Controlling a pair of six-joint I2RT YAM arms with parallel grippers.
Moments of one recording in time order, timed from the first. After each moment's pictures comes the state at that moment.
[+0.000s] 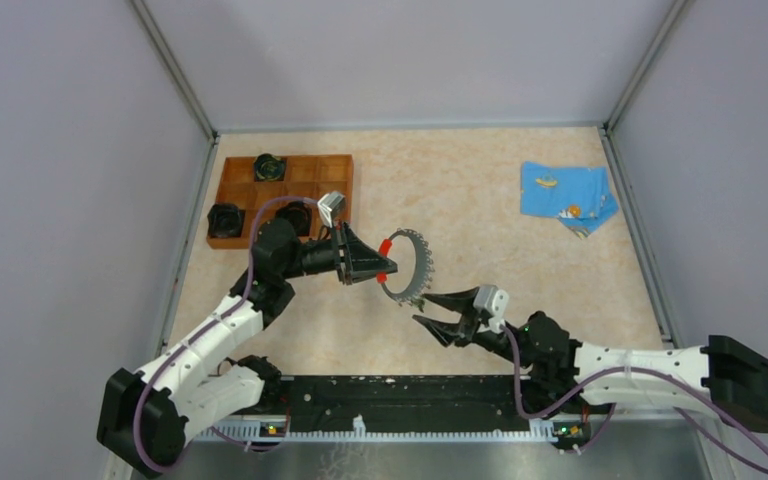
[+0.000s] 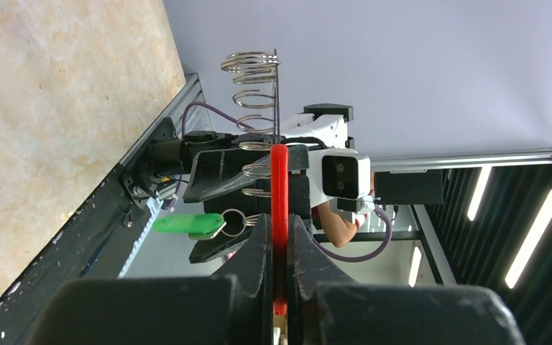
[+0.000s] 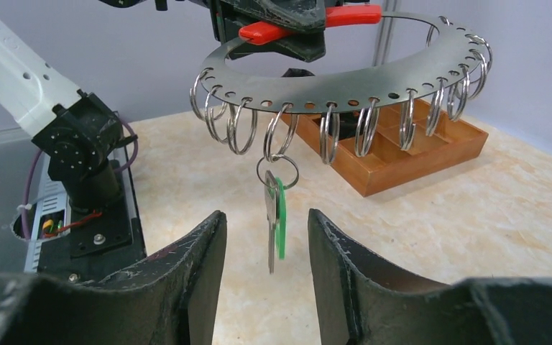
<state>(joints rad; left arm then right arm) -0.49 0.97 0.60 0.36 0.87 -1.42 1.26 0.74 0.12 0.86 0.13 -0.06</state>
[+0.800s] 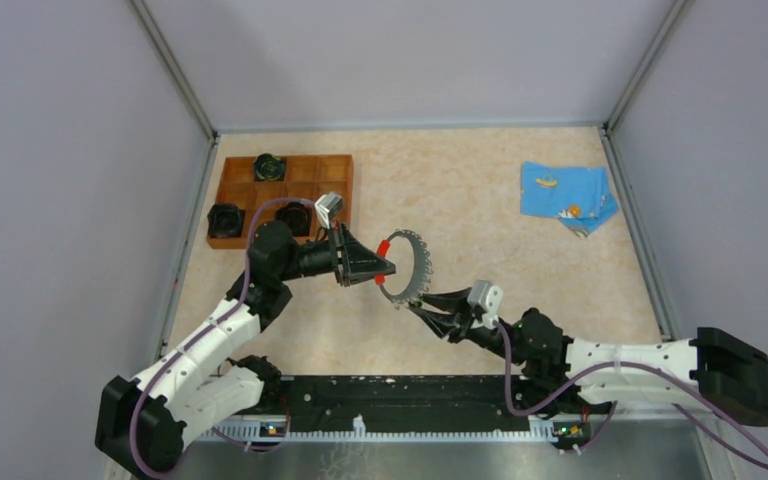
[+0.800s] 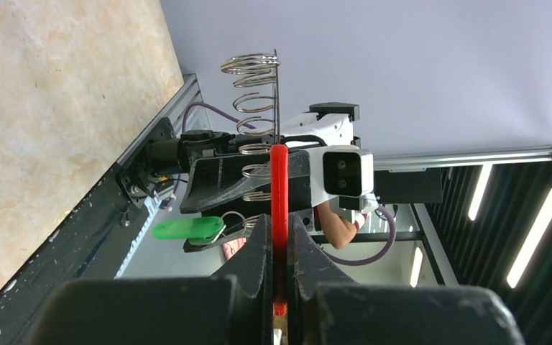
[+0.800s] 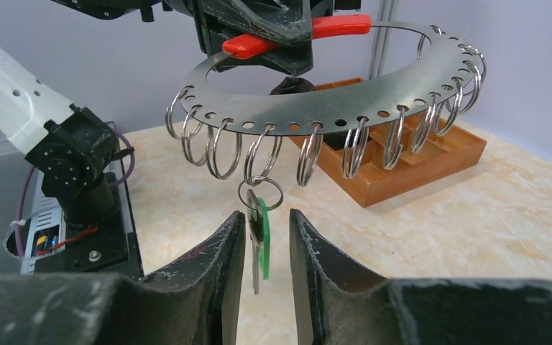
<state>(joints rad) -0.49 0.93 0.60 0.33 0.87 -1.42 1.26 0.85 0.16 0.93 0.14 -0.06</state>
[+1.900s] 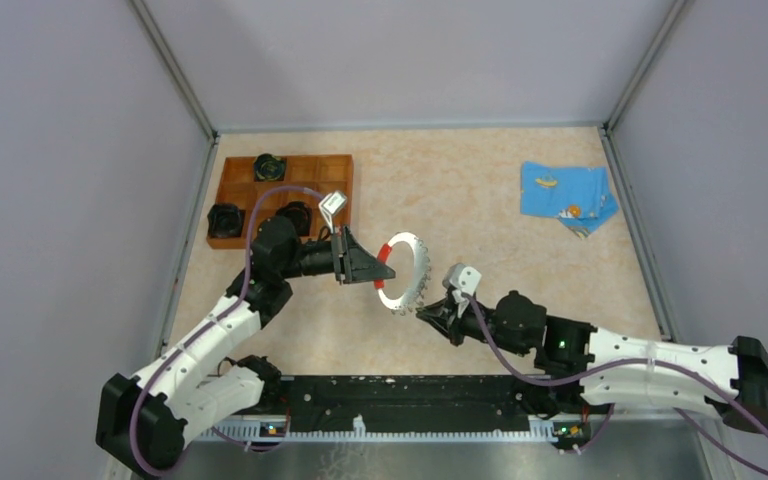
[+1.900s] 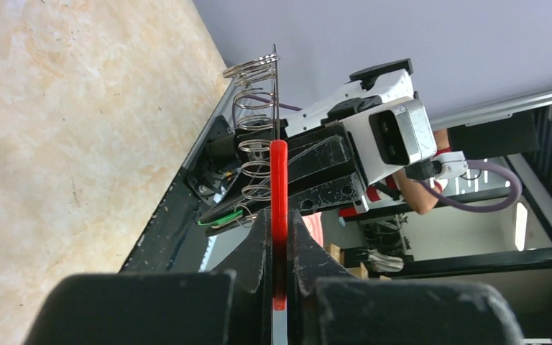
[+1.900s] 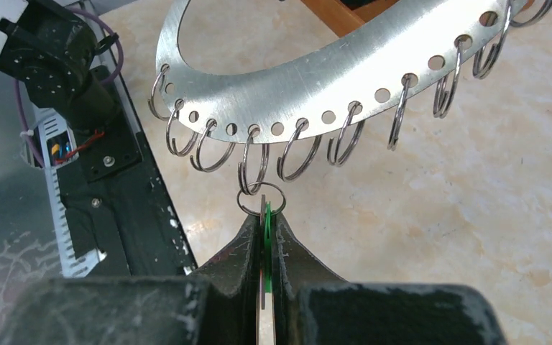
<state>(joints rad) -0.49 0.95 0.63 0.26 0.91 -1.10 1.26 0.73 0.43 0.14 0.17 0.11</state>
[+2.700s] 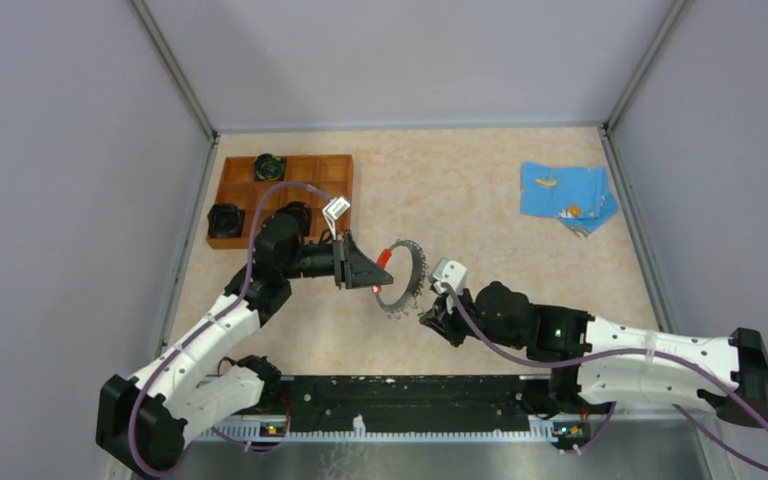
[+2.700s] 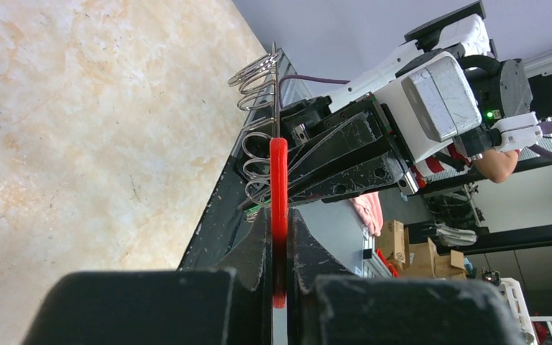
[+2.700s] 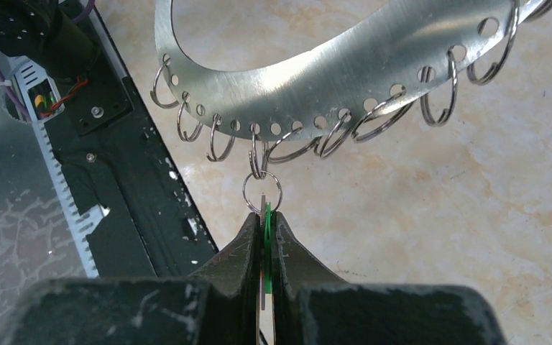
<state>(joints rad) -0.49 0.95 0.65 0.12 0.93 -0.82 1.26 0.82 0.60 -0.20 0.16 0.18</state>
